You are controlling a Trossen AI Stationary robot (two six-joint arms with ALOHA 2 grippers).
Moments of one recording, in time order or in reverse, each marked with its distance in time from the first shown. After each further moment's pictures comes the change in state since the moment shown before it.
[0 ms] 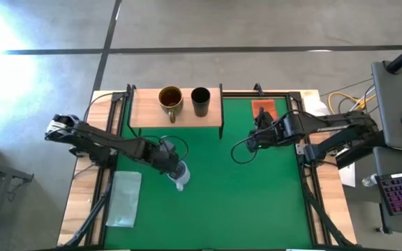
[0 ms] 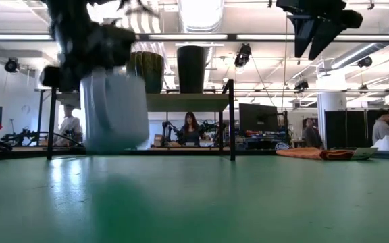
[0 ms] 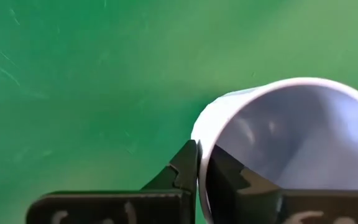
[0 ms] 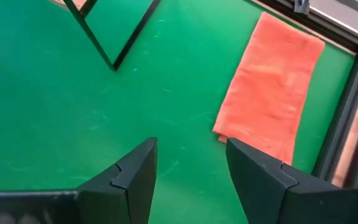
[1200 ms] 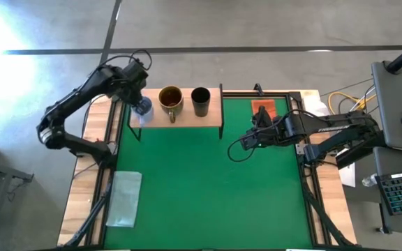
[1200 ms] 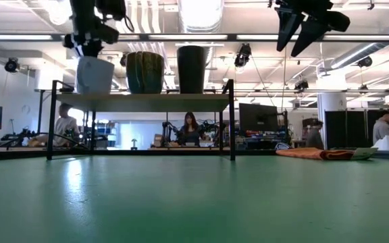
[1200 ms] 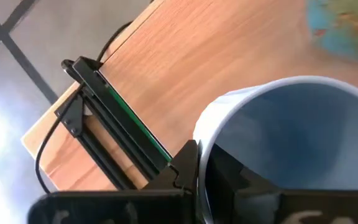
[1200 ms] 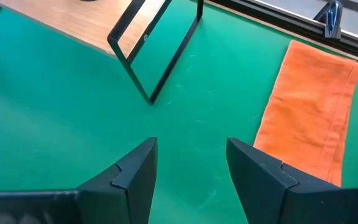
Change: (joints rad) left arm 0.925 -0.125 0.521 -0.716 -0.062 1.066; right arm 0.002 -0.017 -0.019 0.178 0.062 -0.010
